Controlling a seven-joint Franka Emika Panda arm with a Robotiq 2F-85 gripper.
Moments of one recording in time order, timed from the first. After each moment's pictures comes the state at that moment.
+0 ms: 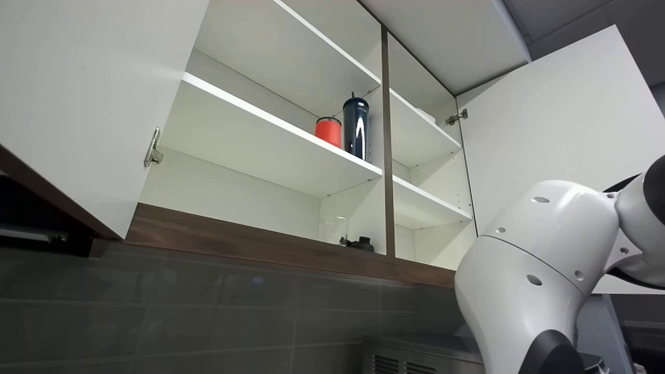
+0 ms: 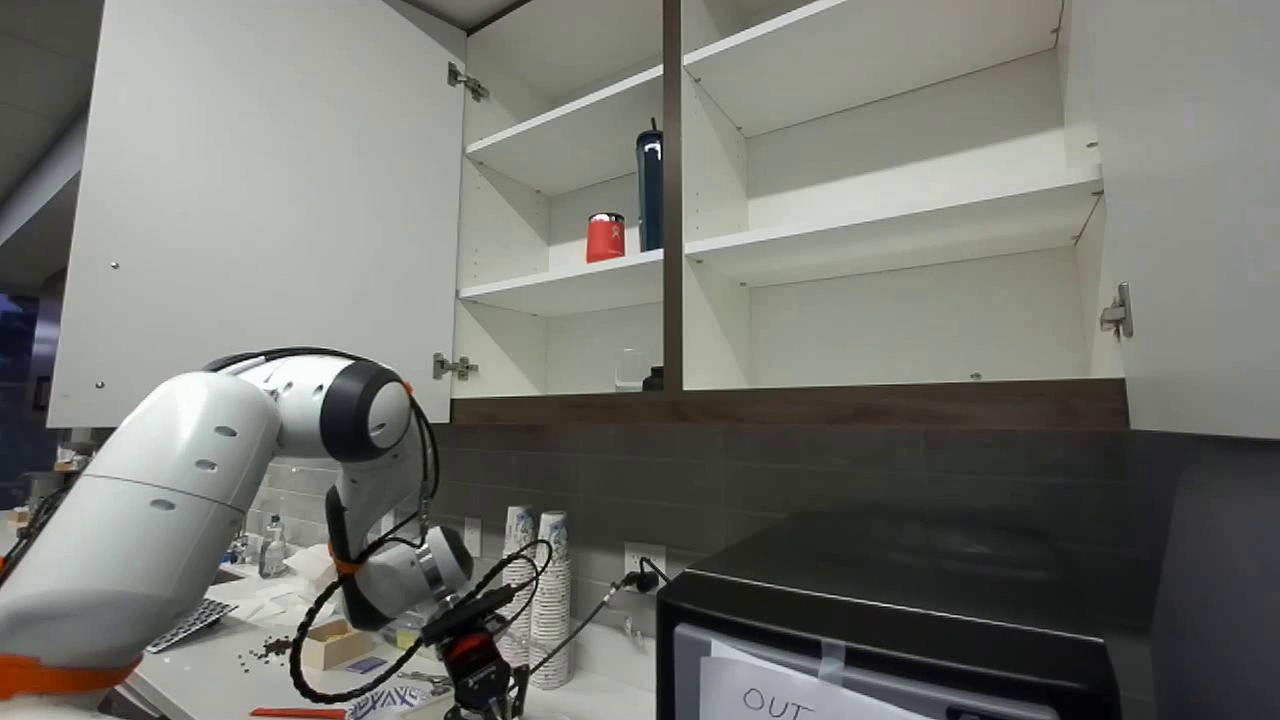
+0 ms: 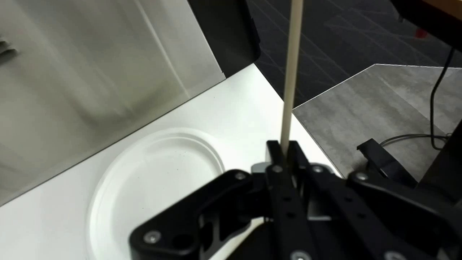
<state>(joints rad) 0.28 0.41 0.19 -2.02 -0.82 1.65 -0.12</state>
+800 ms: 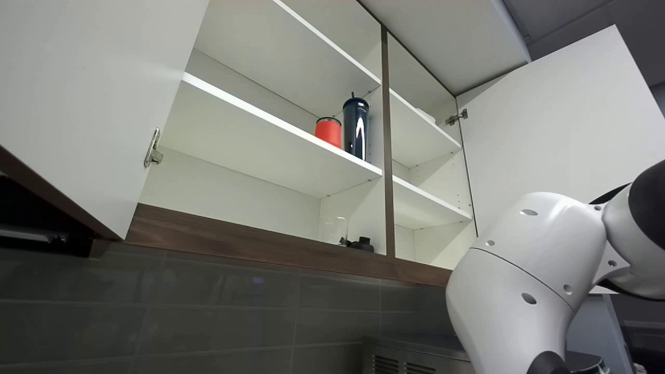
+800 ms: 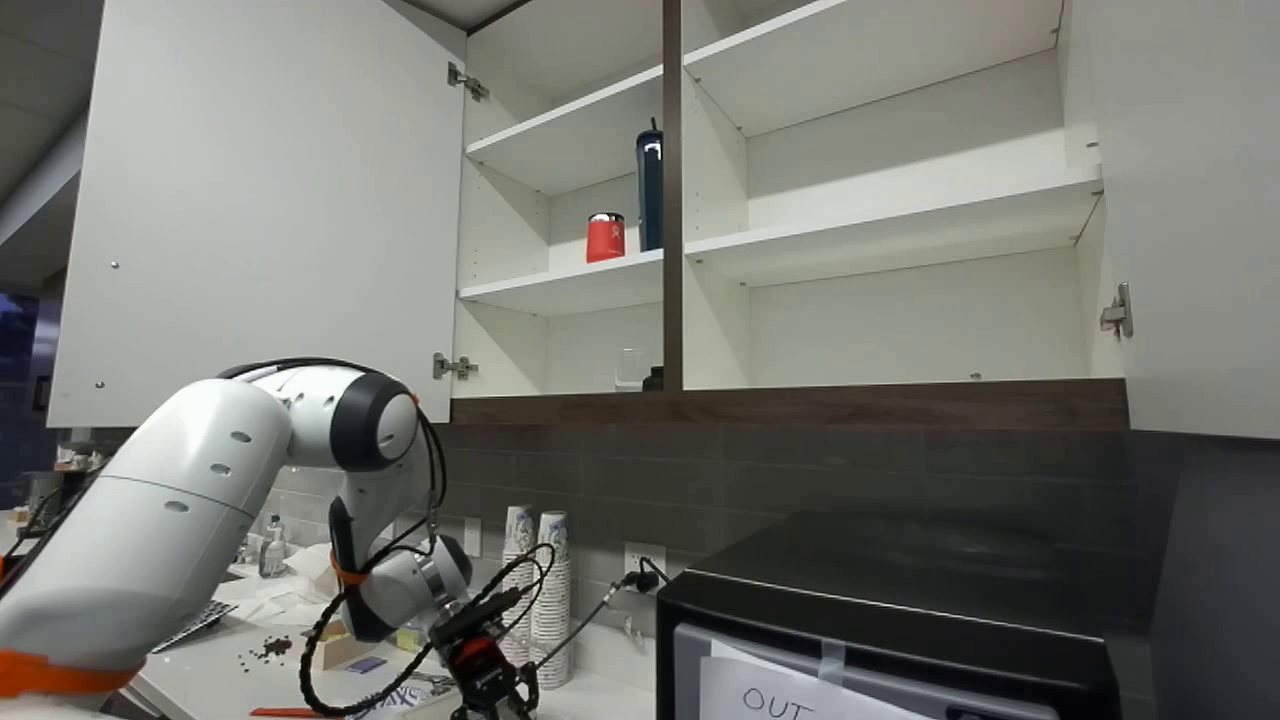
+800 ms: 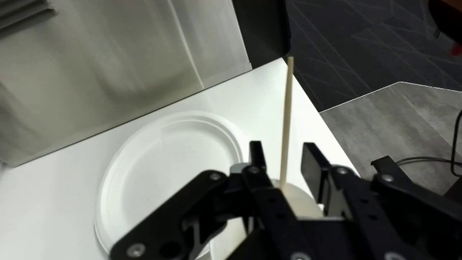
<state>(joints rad) 0.28 0.46 0.20 -1.99 -0.91 1.66 -0.20</state>
